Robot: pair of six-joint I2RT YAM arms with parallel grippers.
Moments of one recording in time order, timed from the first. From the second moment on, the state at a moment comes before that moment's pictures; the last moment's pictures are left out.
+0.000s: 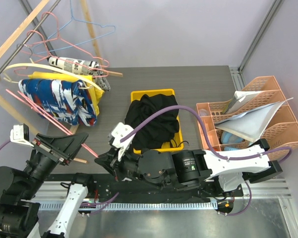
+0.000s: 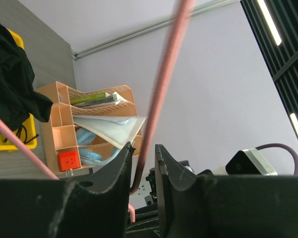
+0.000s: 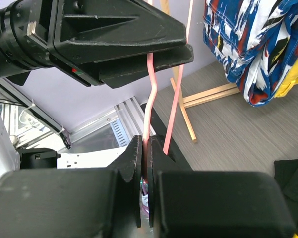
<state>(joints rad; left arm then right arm) -0.14 0.44 1.46 -0.93 0.38 -1.27 1.74 1.52 1.79 -0.33 0.60 0.29</state>
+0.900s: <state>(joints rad) 0.67 0.65 1.63 -0.55 0.93 -1.45 1.76 1.08 1.60 -0.77 0.90 0.69</state>
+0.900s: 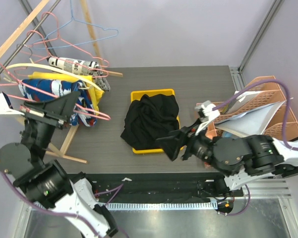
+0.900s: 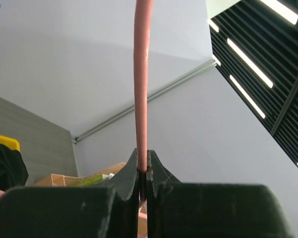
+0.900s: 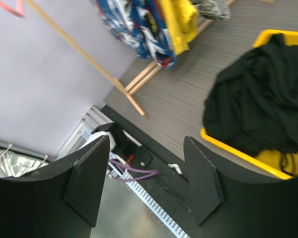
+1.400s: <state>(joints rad) 0.62 1.00 1.73 -0.08 1.25 -1.81 1.75 1.23 1.57 -0.88 0.97 0.67</state>
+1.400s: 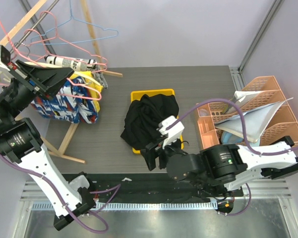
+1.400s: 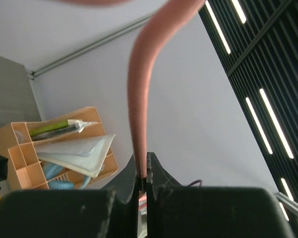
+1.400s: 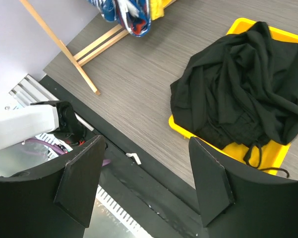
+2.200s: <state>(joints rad) 0.17 0.71 1.15 -0.15 1.35 -1.59 1.44 1.31 1.54 -0.70 0.61 0.51</state>
